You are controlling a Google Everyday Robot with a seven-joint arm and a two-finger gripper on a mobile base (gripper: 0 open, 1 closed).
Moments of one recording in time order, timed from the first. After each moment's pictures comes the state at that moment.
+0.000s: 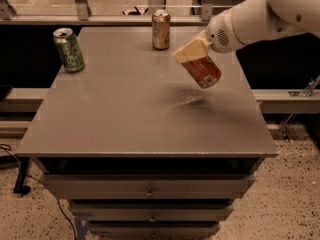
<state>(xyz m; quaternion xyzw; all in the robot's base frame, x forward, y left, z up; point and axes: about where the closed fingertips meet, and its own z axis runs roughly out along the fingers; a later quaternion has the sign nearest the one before) 0.633 -0.085 0.938 -0.40 0.80 0.18 0.40</state>
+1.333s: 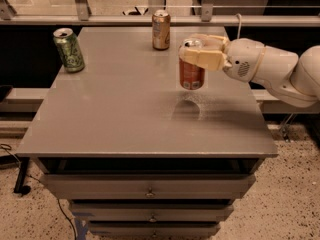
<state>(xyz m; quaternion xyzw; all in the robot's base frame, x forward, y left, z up) 0.599 -0.095 0.971 -0.34 0.59 0.40 0.61</state>
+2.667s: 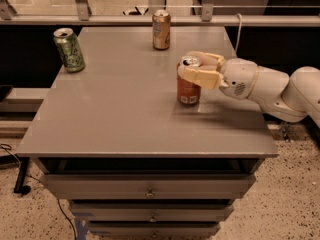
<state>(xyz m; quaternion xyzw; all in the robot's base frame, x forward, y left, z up) 0.581 -0.090 0.930 -0.36 0.57 0.44 0.60</state>
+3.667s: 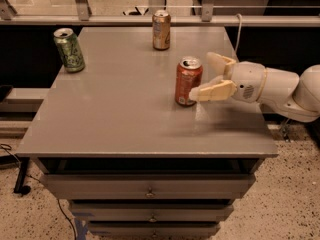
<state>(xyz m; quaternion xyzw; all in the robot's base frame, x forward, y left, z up) 0.573 -0.103 0.917 -0.37 0.60 0.42 0.57</state>
